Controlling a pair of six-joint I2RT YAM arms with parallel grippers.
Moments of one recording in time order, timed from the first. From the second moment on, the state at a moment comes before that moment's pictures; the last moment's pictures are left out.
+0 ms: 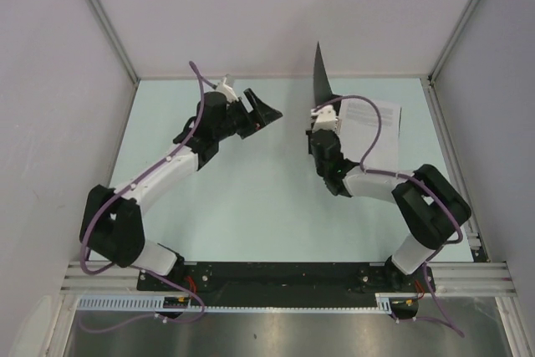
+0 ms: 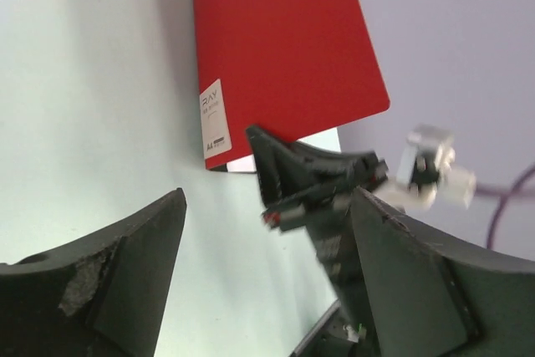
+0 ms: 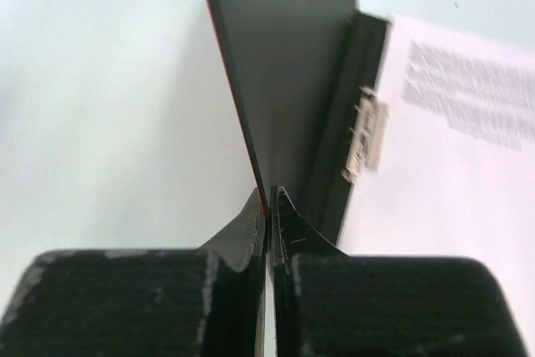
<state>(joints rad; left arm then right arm) -0.47 1.47 1.08 0.07 0.28 -0.91 0.72 1.66 0.84 0.52 0.62 0.08</state>
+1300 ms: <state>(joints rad) -0.42 1.37 0.94 0.14 0.30 -0.80 -0.19 1.96 0.77 0.72 -0.65 0.99</state>
